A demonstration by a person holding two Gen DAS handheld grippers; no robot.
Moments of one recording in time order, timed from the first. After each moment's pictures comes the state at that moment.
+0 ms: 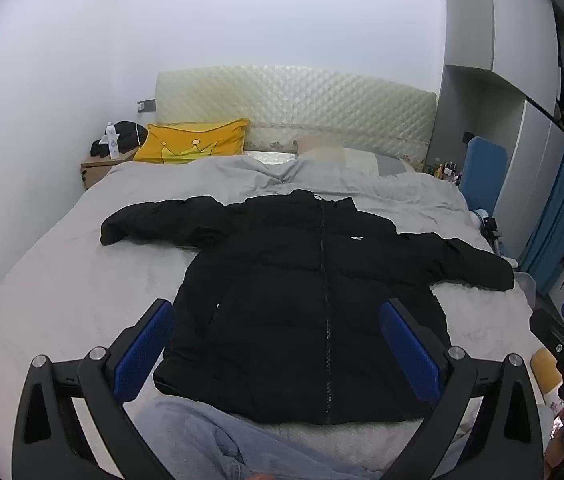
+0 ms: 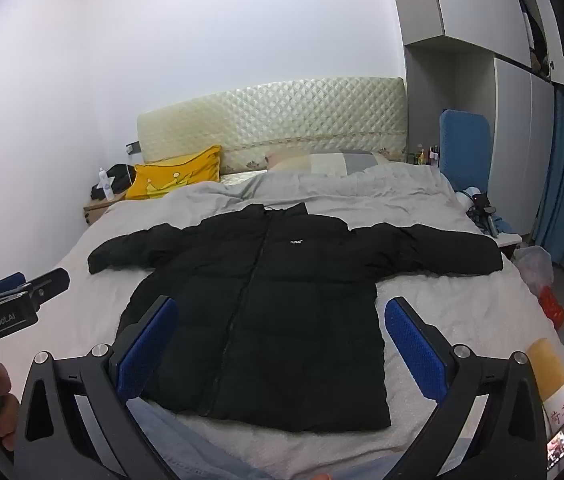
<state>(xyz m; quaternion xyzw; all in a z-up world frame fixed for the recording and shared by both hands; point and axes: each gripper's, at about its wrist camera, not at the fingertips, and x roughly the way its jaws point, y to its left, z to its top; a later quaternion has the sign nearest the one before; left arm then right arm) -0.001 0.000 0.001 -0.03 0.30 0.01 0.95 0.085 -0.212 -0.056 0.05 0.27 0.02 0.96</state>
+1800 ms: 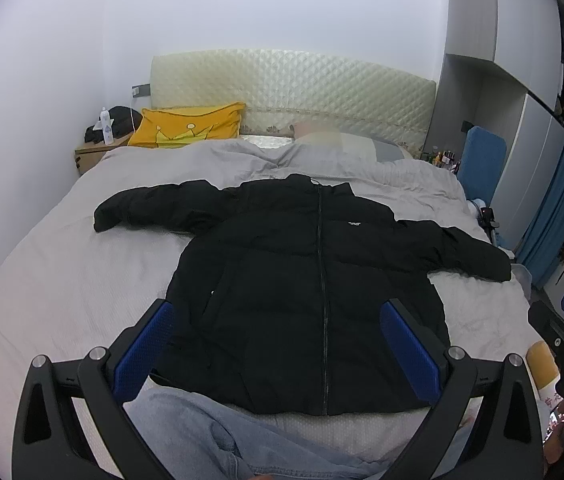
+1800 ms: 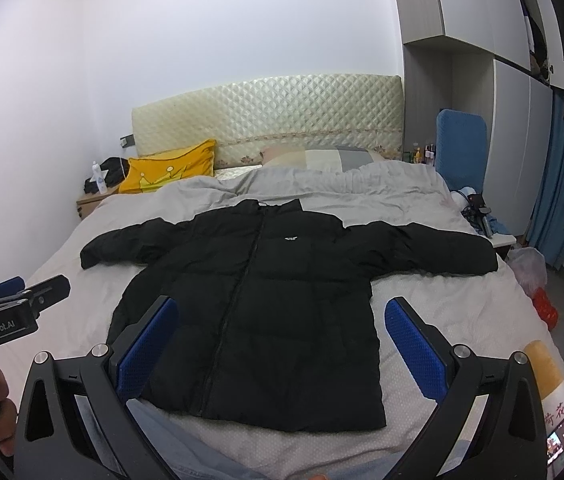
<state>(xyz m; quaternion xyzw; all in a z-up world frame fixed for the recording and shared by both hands) 0.014 0.008 -0.014 -0.04 0.33 0.00 0.94 0.093 -0.206 -0.052 0.03 0.28 0.01 0.96</state>
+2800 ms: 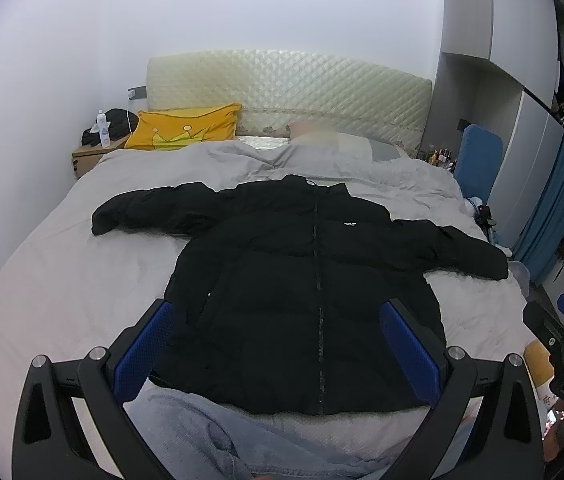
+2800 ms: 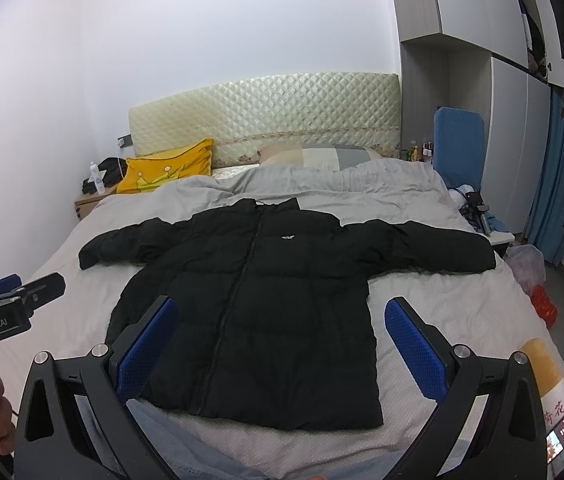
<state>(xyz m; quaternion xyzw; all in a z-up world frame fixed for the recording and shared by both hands) 0.013 0.003 -0.010 -0.03 0.33 -0.01 0.94 0.093 -0.211 -0.053 0.04 0.28 0.01 0.96</state>
